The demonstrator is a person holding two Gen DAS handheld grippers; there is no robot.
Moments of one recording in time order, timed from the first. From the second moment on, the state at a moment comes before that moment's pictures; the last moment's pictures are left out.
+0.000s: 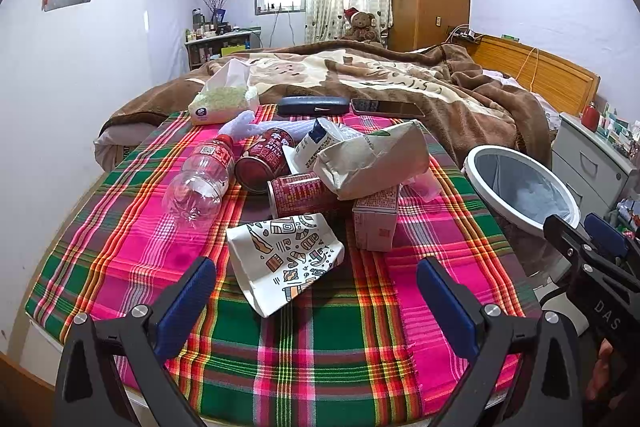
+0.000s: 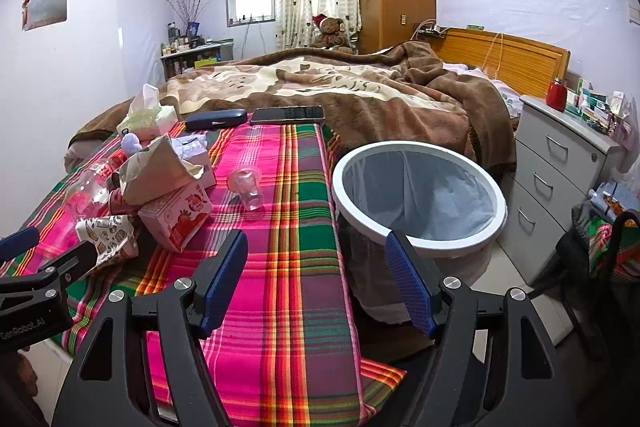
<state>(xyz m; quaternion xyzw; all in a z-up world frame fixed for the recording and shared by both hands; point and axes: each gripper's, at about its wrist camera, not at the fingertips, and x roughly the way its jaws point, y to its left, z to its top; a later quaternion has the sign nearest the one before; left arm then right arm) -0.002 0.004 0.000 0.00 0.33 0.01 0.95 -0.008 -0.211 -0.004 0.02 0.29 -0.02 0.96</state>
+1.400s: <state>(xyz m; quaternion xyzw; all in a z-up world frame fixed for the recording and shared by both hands) -0.002 0.006 0.000 0.00 0.33 0.01 0.95 -0.007 -0.210 -0.004 0.01 0.29 -0.02 0.96</state>
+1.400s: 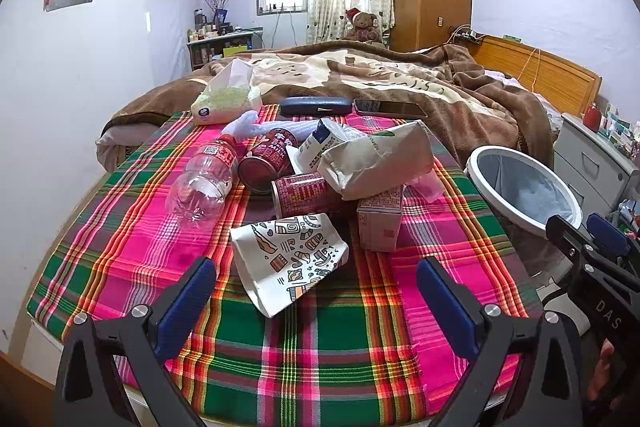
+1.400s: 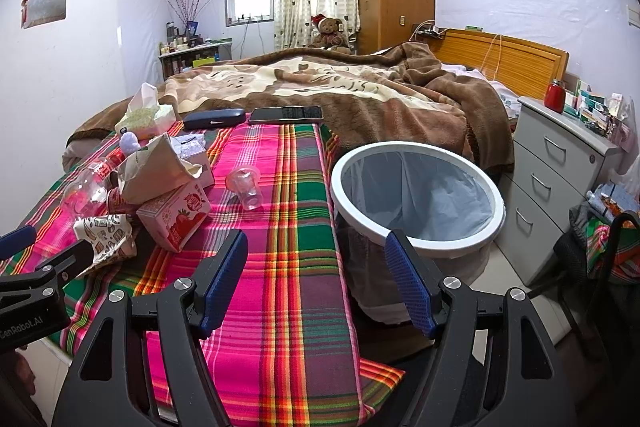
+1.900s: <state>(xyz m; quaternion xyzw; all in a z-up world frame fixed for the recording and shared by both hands) 0.007 0.013 -0.005 0.00 0.33 0.01 0.94 -0.003 -0.209 -0.007 0.01 0.30 -0.02 0.95</state>
